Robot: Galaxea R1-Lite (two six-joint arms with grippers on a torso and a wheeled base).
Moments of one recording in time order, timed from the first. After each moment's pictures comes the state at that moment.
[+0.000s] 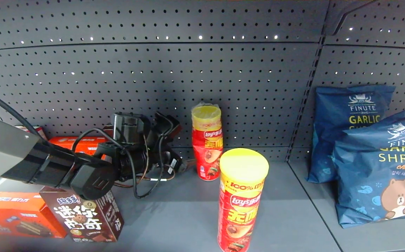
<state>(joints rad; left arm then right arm) -0.37 1.97 -0.98 -0.59 -0.17 0.32 0.15 0.08 0.00 0.00 0.06 0.00</state>
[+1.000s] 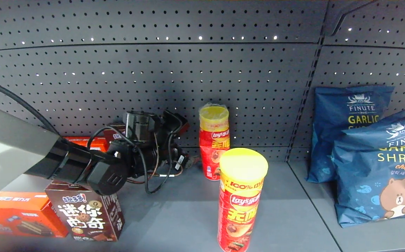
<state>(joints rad) -0.41 2.03 -1.06 -0.59 -0.08 0.33 0.15 0.08 0.00 0.00 0.06 0.00</state>
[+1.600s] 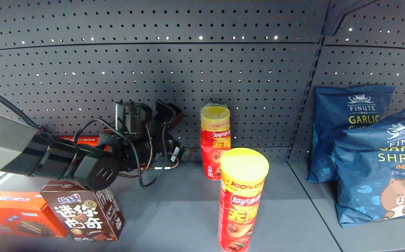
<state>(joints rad) -0.39 1.97 -1.07 -0.59 -0.08 0.33 0.15 0.08 0.00 0.00 0.06 0.00</state>
